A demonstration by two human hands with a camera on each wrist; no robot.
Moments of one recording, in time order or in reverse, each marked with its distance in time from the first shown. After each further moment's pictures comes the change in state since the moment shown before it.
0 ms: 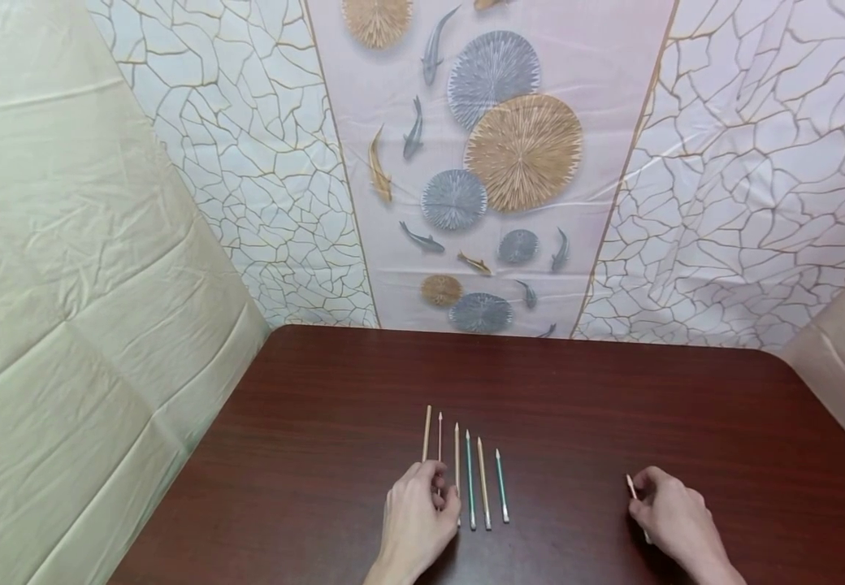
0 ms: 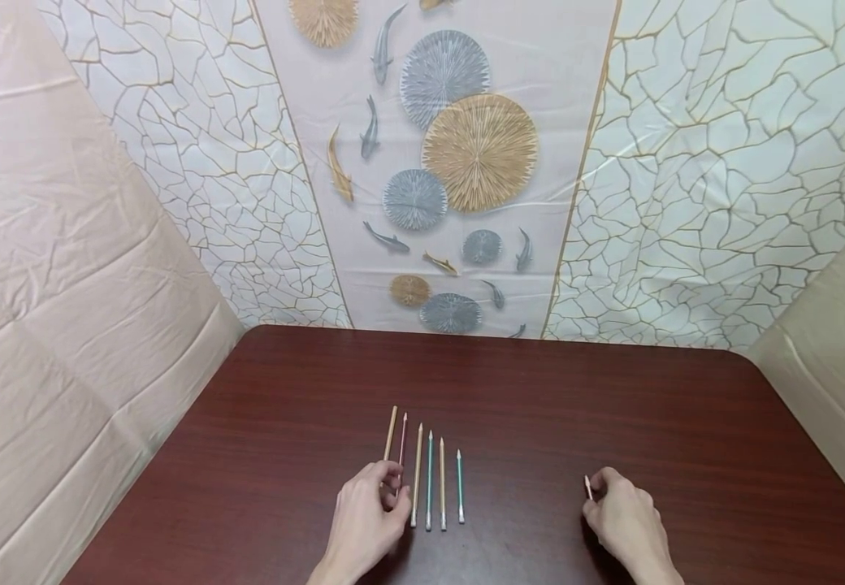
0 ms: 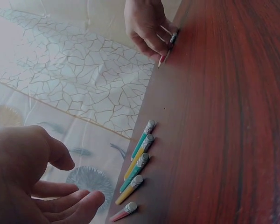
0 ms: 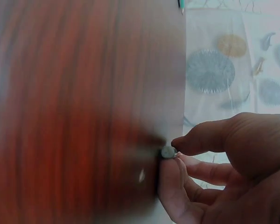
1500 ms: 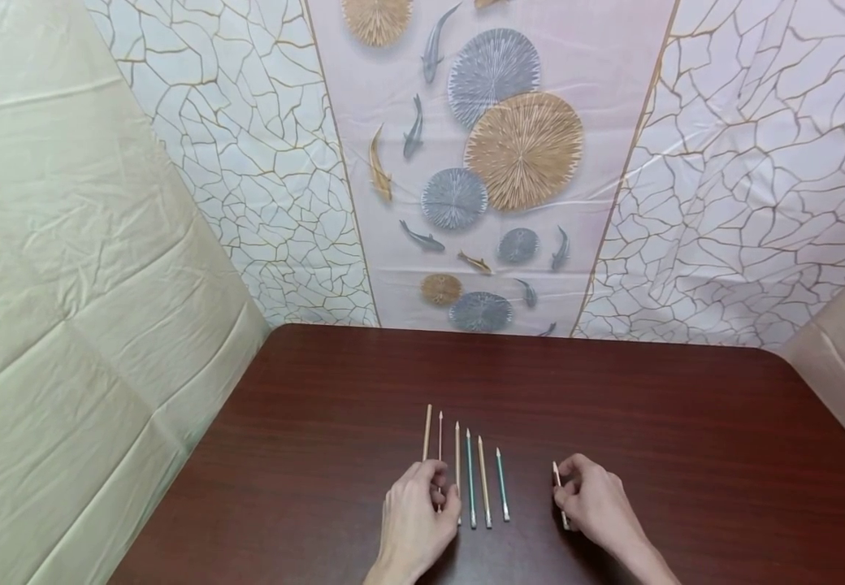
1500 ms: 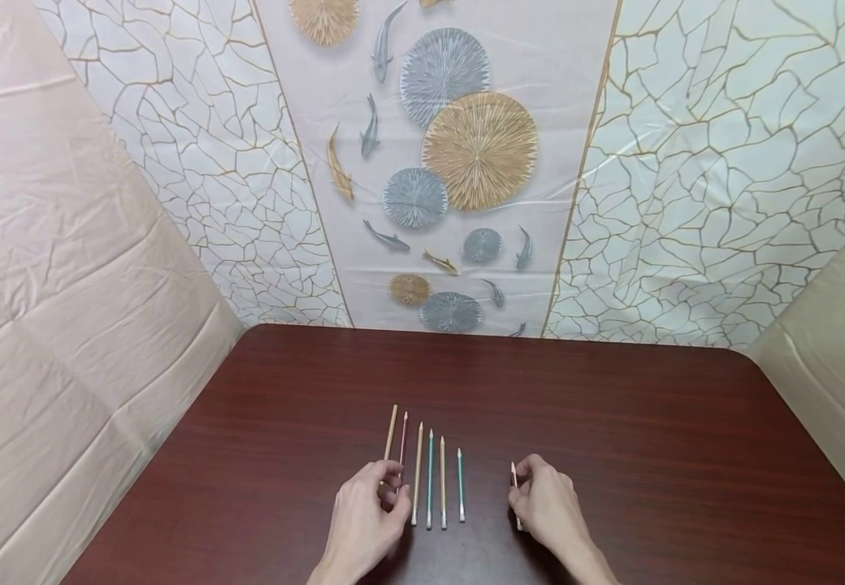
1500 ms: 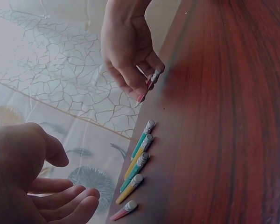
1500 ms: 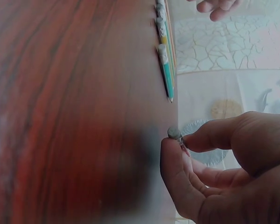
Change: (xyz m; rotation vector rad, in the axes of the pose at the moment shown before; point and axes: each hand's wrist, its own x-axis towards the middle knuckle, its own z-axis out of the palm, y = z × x) left_hand -0.003 -0.001 -0.001 0.007 0.068 0.067; right_hand -0.007 -0.074 0.044 0.245 0.029 -0.126
